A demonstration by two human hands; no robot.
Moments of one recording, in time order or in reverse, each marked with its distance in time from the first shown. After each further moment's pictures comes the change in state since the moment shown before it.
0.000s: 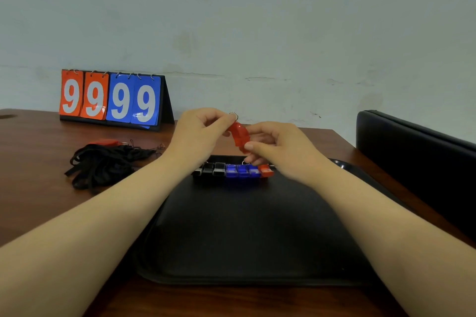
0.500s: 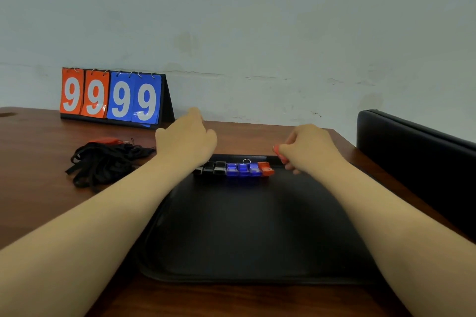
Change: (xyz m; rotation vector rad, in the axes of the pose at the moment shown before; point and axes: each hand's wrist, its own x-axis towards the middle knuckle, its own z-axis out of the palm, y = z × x) left_hand 0.004 -0.005 -0.008 0.843 0.004 -0.187; right_hand 0.005 0.011 -0.019 -0.493 0.237 0.433
